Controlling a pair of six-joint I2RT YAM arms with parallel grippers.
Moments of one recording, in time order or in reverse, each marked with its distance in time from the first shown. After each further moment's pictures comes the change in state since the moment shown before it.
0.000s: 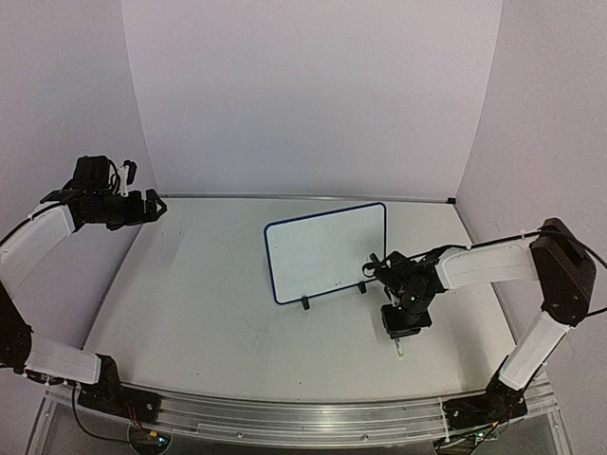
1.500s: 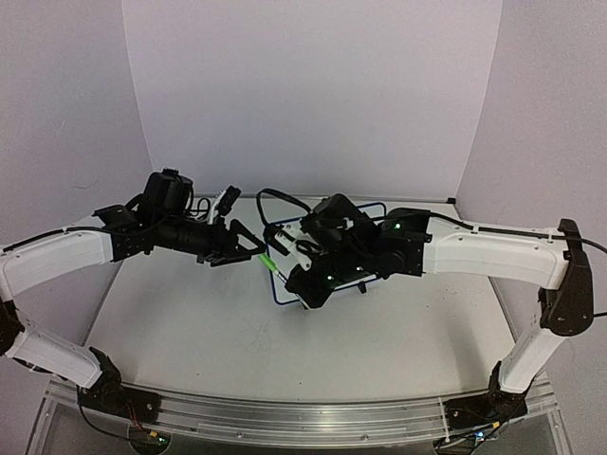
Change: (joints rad) left arm -0.658 0.045 -0.065 0.220 0.344 -0.445; right arm 0.410 0.032 0.600 0.079 0.019 -0.505
